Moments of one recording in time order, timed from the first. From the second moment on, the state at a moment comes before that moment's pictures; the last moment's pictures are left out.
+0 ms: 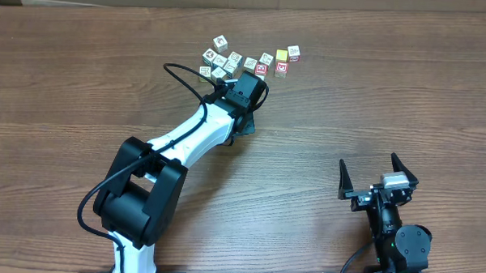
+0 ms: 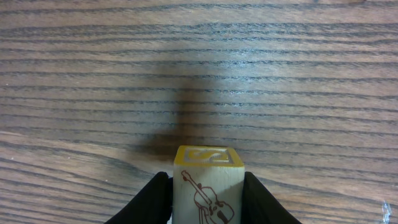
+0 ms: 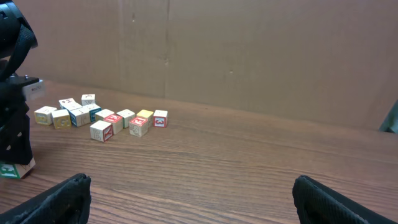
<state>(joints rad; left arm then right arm) -0.54 1.99 1.35 -0.60 -0.22 -0.67 0.11 0.01 0.02 -0.03 -0.02 -0.11</state>
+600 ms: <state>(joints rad) -0.54 1.99 1.35 -0.61 -0.22 -0.67 0.11 0.01 0.02 -0.03 -0.02 -0.11</state>
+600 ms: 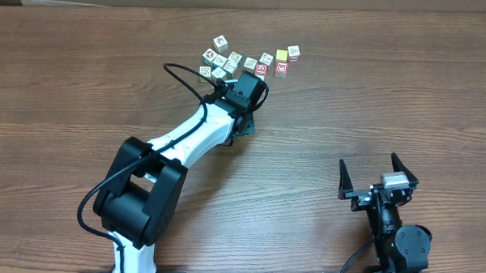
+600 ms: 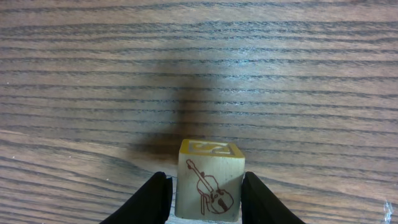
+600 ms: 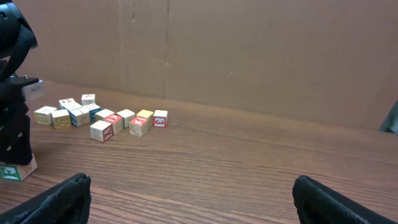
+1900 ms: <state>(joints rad) -0.54 1.99 1.64 -0.78 -0.23 -0.50 0.11 0.01 0.02 -0.03 -0.02 -0.11</state>
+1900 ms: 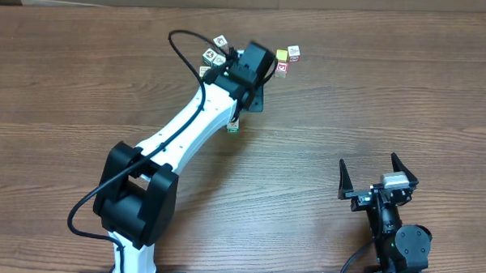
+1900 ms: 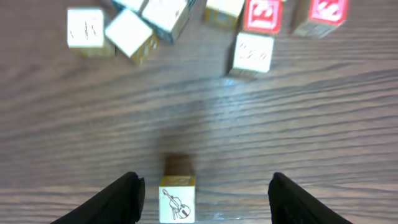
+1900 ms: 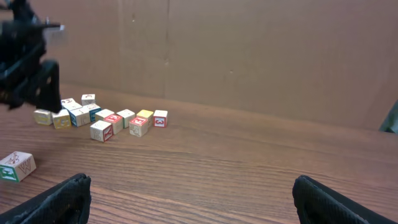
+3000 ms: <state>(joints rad) -0.54 1.99 1.35 -0.61 -0.22 -0.64 0.11 0.01 0.02 -0.03 -0.02 -0.11</state>
